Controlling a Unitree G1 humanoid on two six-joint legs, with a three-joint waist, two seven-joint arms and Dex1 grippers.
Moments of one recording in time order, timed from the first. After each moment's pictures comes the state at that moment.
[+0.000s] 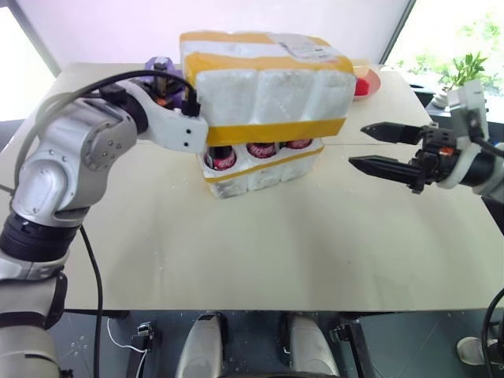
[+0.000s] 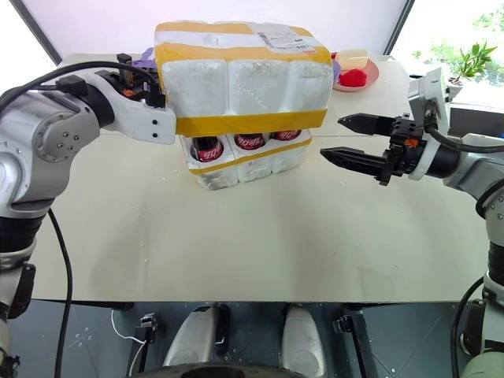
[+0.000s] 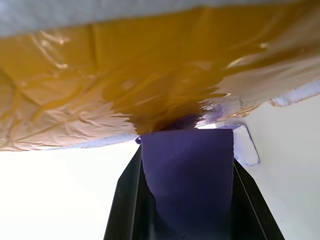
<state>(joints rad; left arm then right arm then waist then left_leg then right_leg) -0.81 0.88 -0.18 -0.26 0.76 0.04 -0.84 -0.53 -0.96 -0.30 -0.18 0.83 0.81 1.03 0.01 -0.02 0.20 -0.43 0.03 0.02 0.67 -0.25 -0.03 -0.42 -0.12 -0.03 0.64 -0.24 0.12</state>
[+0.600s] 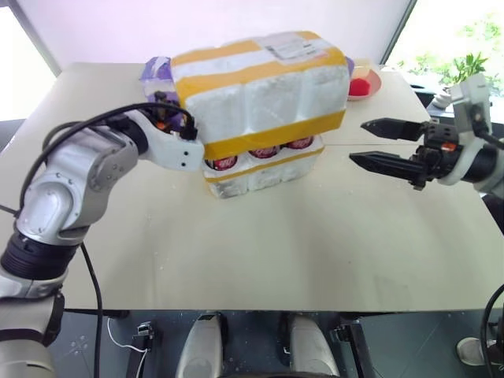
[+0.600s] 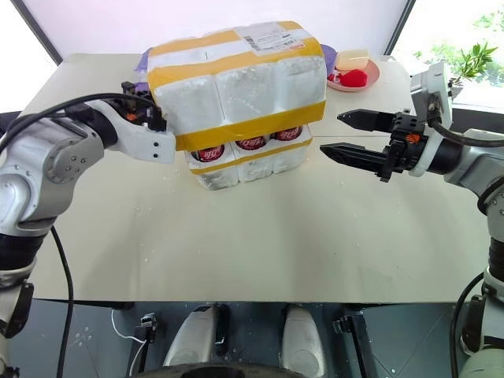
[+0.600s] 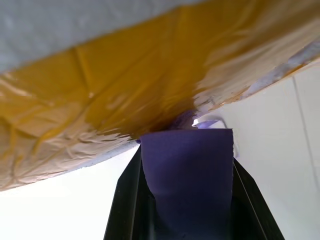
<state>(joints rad) -0.67 0.87 -0.17 -0.29 0.82 0.03 -0.80 -0.55 -0.96 -0.30 -0.18 0.85 0.83 1.03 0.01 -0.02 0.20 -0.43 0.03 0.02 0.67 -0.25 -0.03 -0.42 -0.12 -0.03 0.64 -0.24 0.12</state>
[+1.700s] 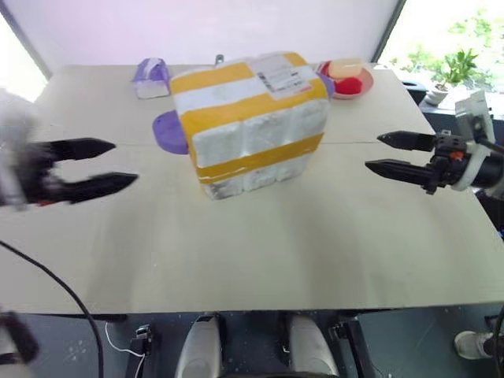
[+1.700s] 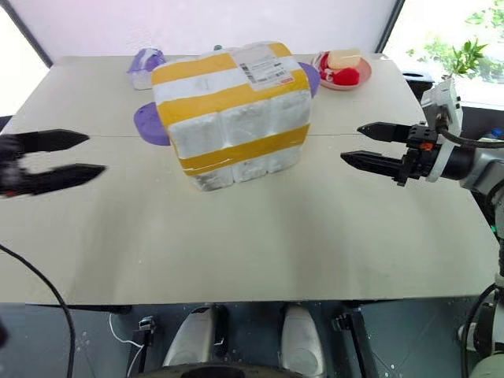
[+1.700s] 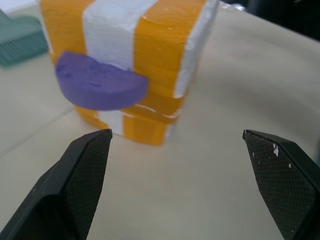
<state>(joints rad) -0.41 1.10 0.71 -0.31 -0.46 1.28 -1.53 -0.51 -1.05 -0.27 0.03 0.71 0.74 1.17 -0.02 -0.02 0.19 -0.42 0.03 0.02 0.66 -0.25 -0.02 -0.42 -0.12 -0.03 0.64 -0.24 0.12</state>
